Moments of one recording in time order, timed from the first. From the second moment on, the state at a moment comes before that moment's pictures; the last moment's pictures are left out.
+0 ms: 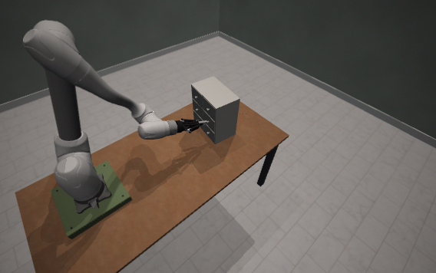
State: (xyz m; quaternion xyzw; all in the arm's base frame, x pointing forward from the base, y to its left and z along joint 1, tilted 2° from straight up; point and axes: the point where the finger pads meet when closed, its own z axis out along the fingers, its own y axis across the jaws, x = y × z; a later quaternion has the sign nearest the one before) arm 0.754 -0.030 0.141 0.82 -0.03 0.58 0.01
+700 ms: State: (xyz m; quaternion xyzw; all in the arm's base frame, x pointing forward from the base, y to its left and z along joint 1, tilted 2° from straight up) arm 0.735 -0.029 0.141 0.82 -0.03 0.58 0.01
